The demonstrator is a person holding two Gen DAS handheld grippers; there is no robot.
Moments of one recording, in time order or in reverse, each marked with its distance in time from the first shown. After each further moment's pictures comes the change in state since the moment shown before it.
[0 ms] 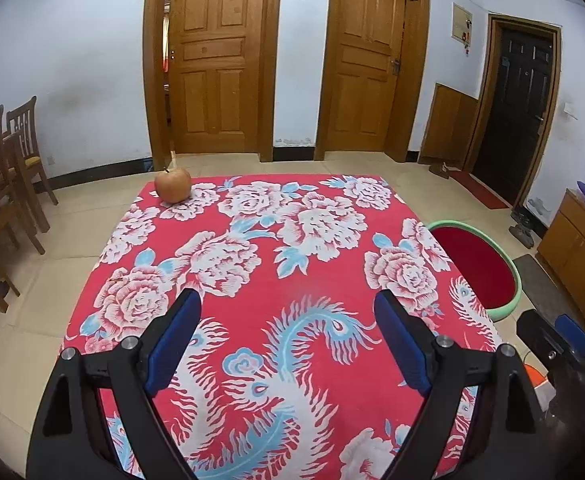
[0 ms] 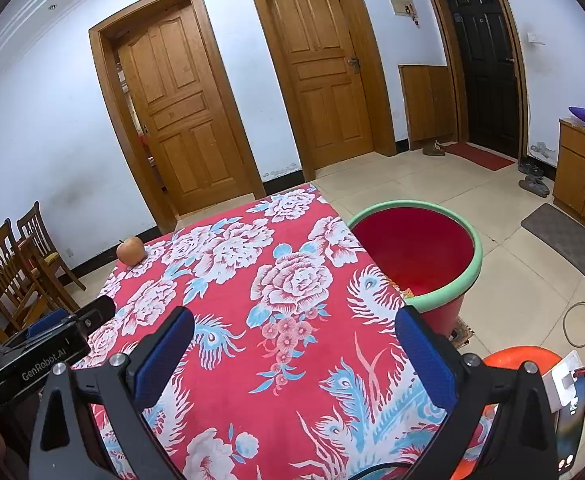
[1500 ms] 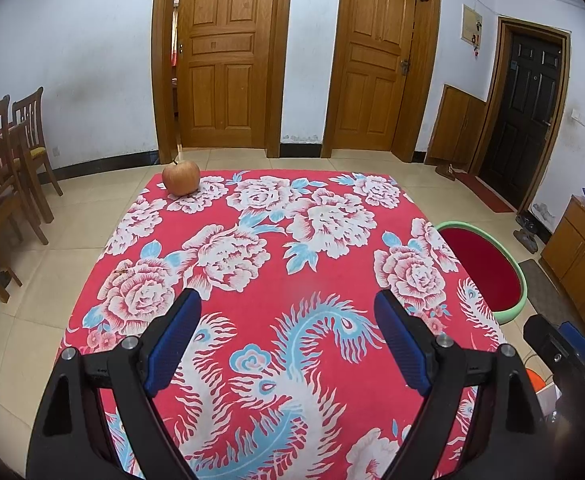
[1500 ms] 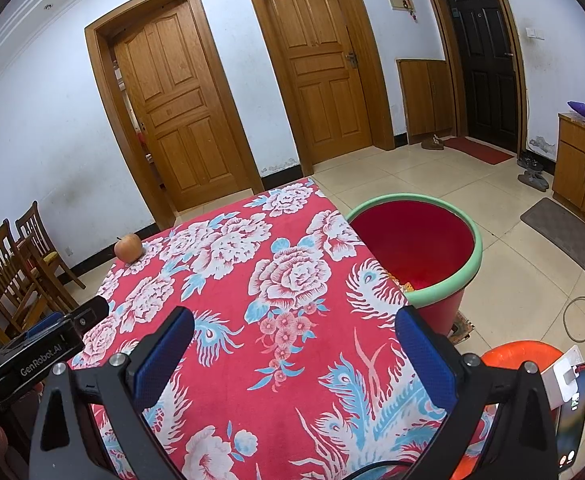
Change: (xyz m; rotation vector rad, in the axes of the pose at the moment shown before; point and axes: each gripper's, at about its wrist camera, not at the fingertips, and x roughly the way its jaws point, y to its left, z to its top) left arm 0.003 0.006 -0.002 -0.021 0.007 0.014; right arm 0.001 -0.001 -0.001 0.002 0.008 0.001
